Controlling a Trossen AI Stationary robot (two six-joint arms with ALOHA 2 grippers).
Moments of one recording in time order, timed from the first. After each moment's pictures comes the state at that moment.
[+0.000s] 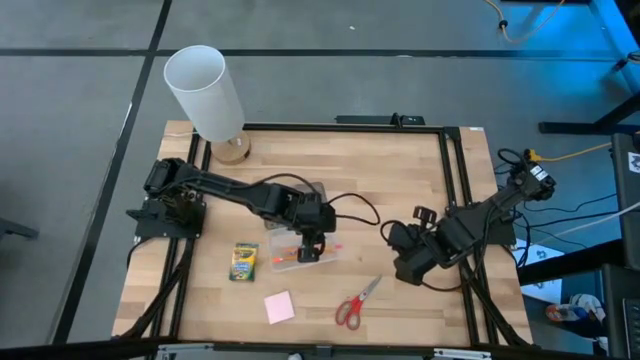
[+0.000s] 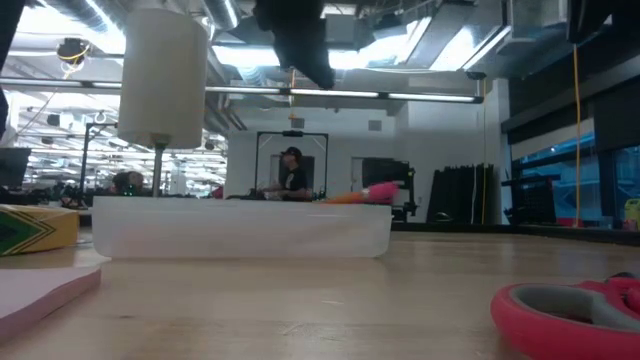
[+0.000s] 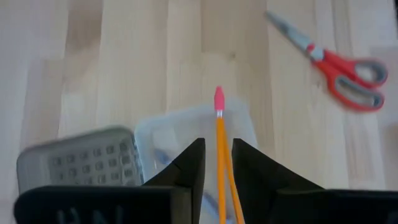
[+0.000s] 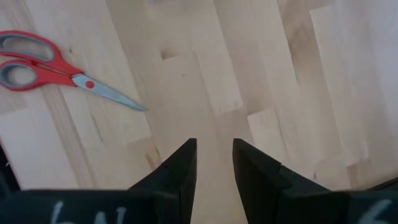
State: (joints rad) left arm -0.18 1.80 1.57 -0.82 -0.08 -0.18; right arm 0.60 1.52 1.45 -1.40 0.28 0.90
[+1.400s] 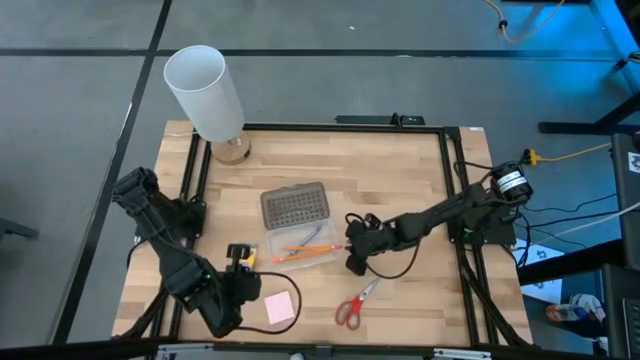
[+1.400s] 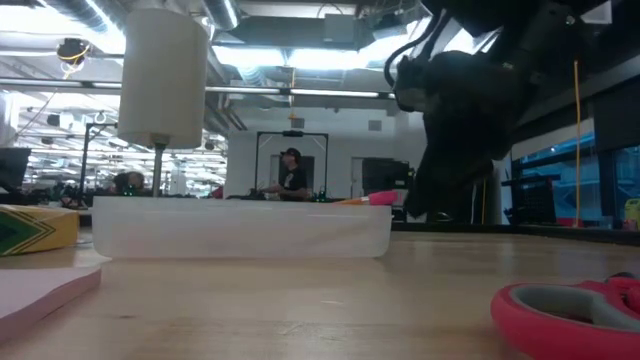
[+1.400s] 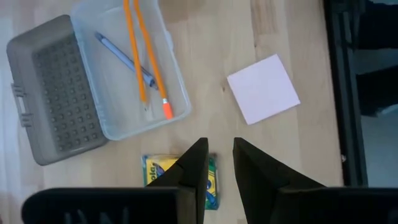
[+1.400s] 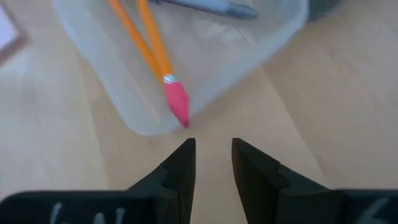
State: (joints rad) left arm -0.84 1.65 1.57 -1.28 -0.41 -0.73; right arm 0.32 1.70 0.87 -0.13 0.25 0.68
